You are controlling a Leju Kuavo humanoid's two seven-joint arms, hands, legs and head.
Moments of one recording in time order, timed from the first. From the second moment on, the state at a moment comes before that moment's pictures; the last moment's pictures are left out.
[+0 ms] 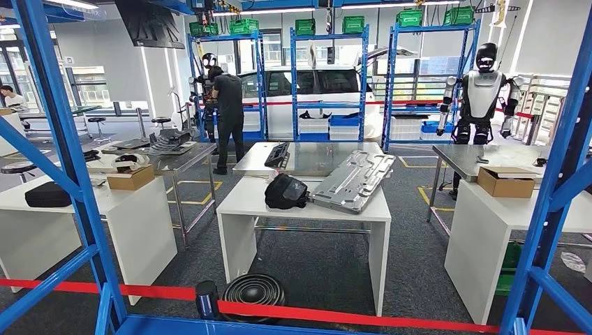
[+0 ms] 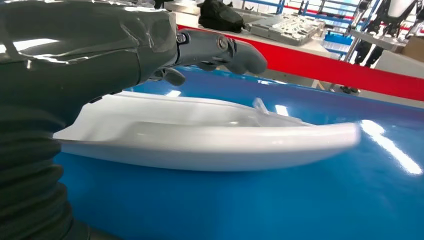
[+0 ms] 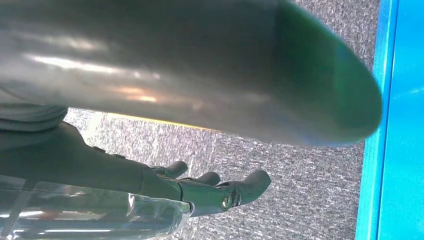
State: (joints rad) left arm -0.41 0.27 -0.83 -1.05 -0.61 0.22 -0.36; right arm -0.05 -0.24 1.53 -0.35 -1.50 -0.15 -0.32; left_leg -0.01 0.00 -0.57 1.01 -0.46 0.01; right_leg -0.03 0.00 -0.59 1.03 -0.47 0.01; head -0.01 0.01
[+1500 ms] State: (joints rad) left arm -0.44 0.32 -0.92 -0.98 -0.97 0.39 -0.30; right arm -0.03 -0.23 1.53 -0.31 -1.49 -0.13 -0.33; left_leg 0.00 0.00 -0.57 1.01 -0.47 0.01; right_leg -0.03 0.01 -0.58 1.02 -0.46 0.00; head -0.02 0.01
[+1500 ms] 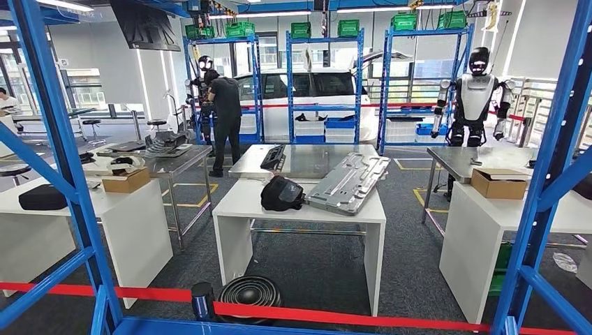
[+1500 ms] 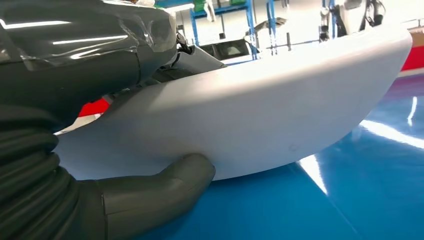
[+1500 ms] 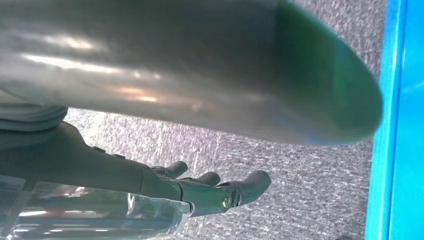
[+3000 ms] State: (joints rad) left arm -0.36 0.32 -0.82 -1.14 -0.58 0.24 -0.40; right arm -0.02 -0.27 1.53 -0.40 -1.50 -0.20 -0.33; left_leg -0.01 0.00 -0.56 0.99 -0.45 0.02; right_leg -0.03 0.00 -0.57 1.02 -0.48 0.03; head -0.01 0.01
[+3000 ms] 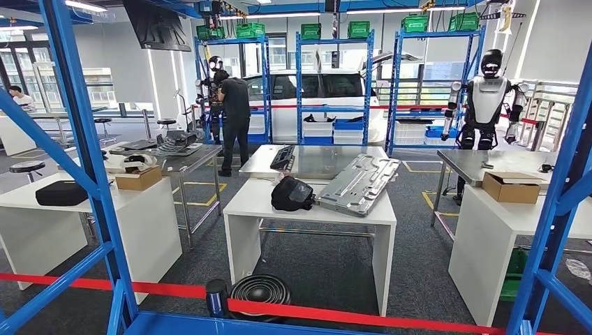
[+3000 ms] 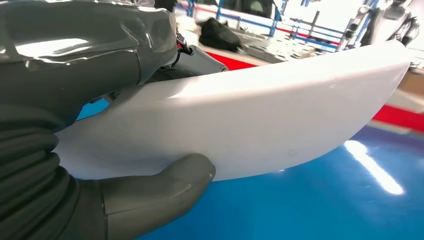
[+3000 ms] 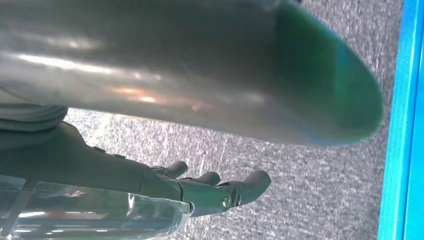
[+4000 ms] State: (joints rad) left arm -0.24 0.25 -0.75 -1.57 -0.38 0.28 -0.44; right arm -0.02 -0.25 1.53 -0.43 -1.50 -0.22 -0.33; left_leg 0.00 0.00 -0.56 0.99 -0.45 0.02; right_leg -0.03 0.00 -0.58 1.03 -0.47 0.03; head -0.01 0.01
